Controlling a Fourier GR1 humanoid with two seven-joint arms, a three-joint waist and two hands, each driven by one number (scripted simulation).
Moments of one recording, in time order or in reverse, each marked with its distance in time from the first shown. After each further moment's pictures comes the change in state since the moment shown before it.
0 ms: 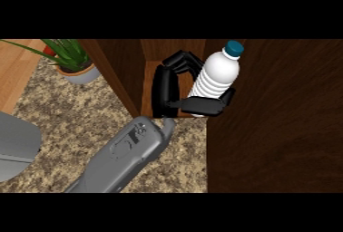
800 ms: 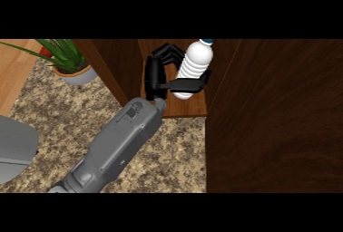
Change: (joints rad) left arm -0.114 -0.001 0.117 0.387 0.096 -0.083 -0.169; right arm -0.019 -0.011 -0.051 0.021 -0.063 0.042 0.026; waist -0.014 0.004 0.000
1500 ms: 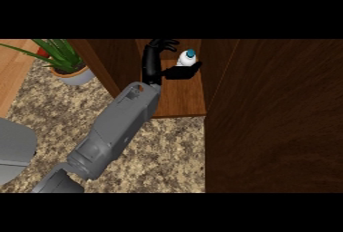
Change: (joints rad) left arm -0.196 0.005 0.051 0.381 -0.048 -0.049 -0.090; right arm -0.017 0.004 0.012 0.005 -0.023 0.010 0.009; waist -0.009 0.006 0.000
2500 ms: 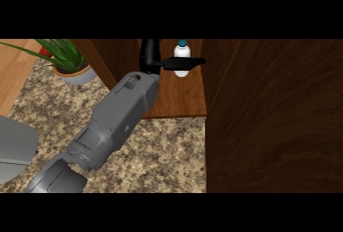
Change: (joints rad) left arm -0.102 -0.003 0.123 0.122 0.040 -0.195 -0.122; right arm -0.033 -0.008 -0.019 0.004 -0.017 0.010 0.014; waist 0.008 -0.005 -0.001
